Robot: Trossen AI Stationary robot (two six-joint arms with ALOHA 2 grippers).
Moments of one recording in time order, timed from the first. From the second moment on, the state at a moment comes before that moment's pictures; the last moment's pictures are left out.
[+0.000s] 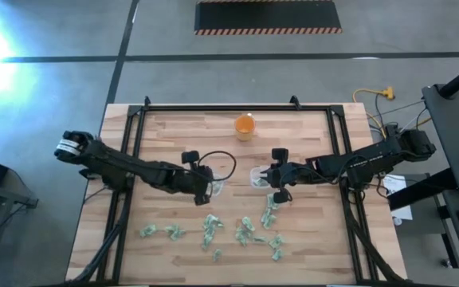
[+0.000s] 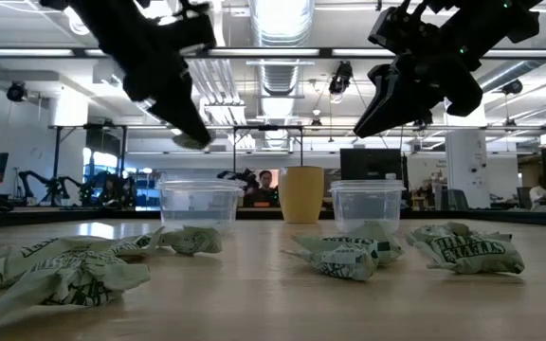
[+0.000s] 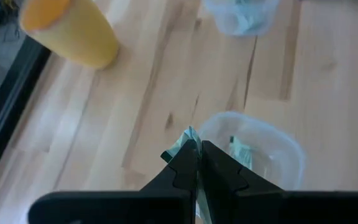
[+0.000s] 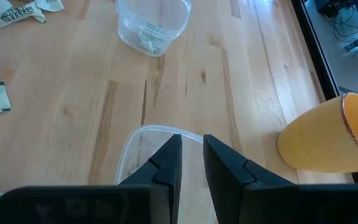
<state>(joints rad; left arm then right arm) -0.22 1.45 0.93 -0.43 -0.54 -0.23 0.15 1.32 0.70 -0.12 0.34 -0.16</state>
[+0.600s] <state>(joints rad) -0.20 1.57 0.95 -0.38 -0.46 -0.15 0.15 1.32 0.70 -0.12 0.34 -0.16</state>
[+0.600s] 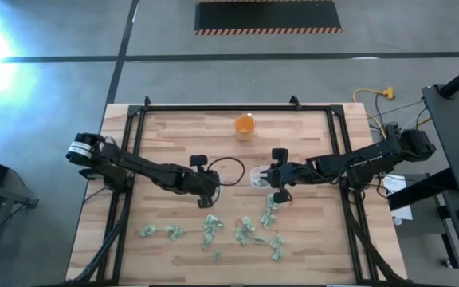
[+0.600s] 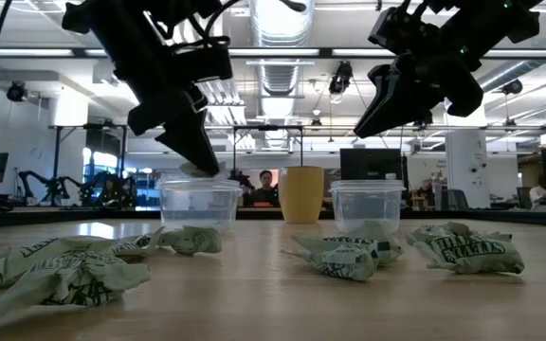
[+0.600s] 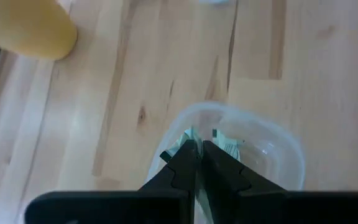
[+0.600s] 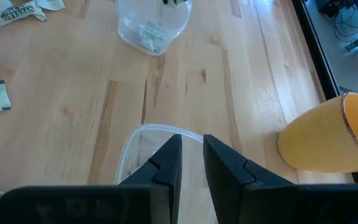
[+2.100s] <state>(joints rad) -0.22 1.46 0.94 -0.38 -0.48 -0.15 0.34 1.49 0.69 -0.31 0.12 0.00</state>
